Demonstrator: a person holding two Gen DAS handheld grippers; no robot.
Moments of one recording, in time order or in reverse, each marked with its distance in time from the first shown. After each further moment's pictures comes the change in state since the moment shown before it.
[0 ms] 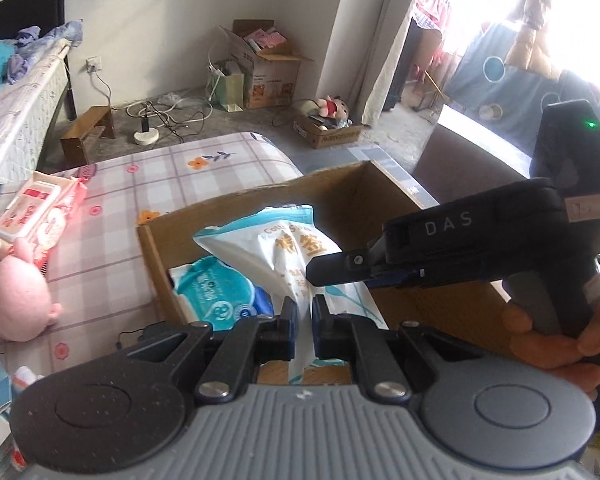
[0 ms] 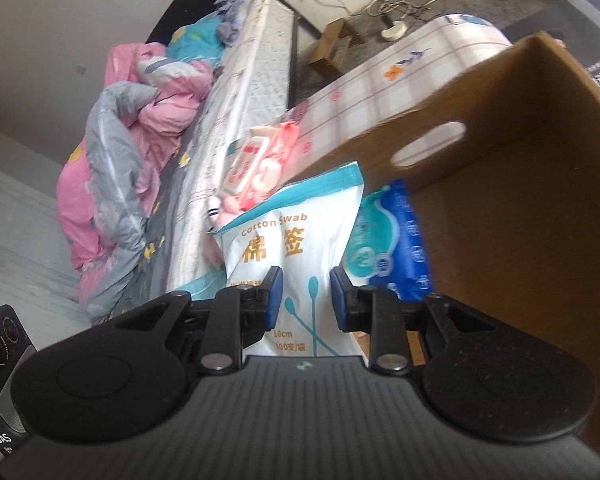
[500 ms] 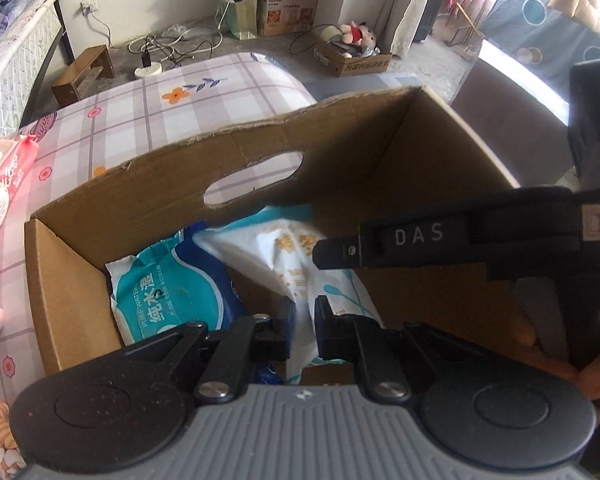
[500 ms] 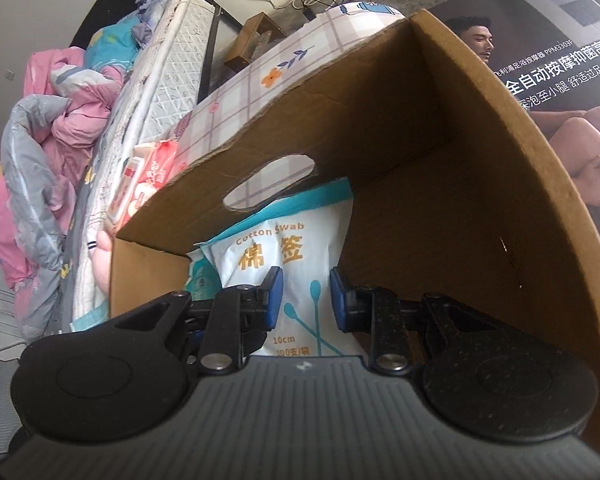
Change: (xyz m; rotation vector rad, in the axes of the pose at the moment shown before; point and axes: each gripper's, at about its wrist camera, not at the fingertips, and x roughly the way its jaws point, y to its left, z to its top) left arm 0.129 -0.006 0.026 -0.025 0.231 0.074; right arm 0.070 -0.089 0.042 0.007 0.033 -0.204
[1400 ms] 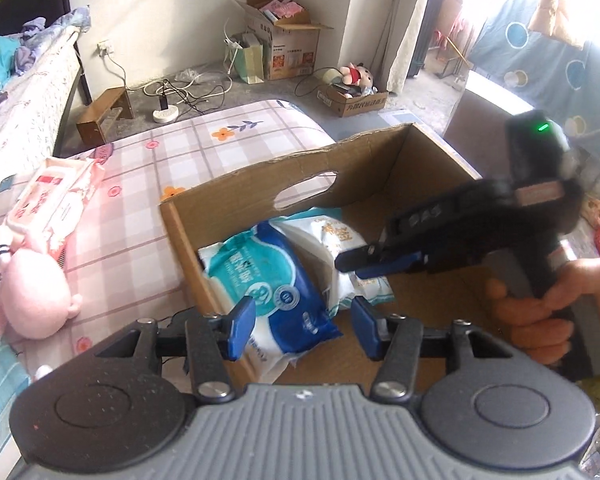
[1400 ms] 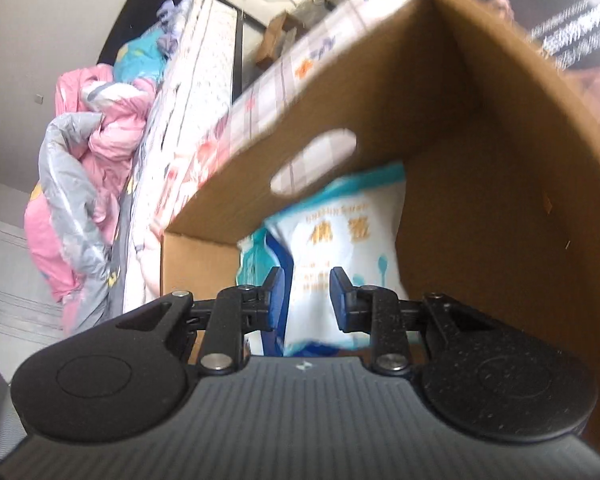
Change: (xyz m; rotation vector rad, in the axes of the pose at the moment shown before) left arm -0.105 0.037 -0.055 0.035 -0.153 0.017; right arm 0.009 0.006 -0.020 0.114 0.070 0.175
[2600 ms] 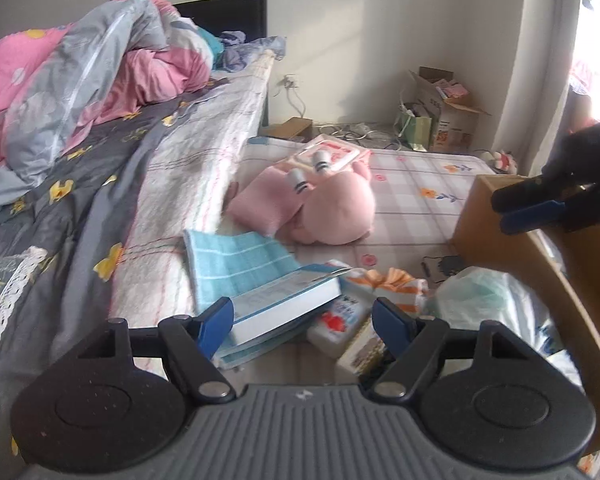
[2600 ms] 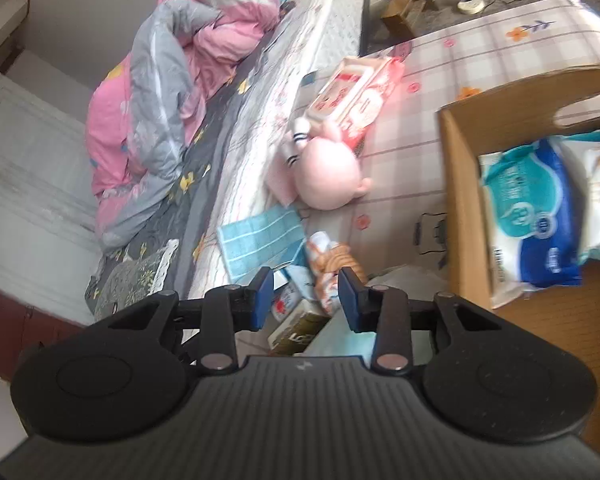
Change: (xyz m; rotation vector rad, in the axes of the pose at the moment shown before) left arm -0.152 0.175 -0.182 -0.287 -0.222 0.363; right arm 0.014 0.226 -0.114 -0.358 0.105 0.125
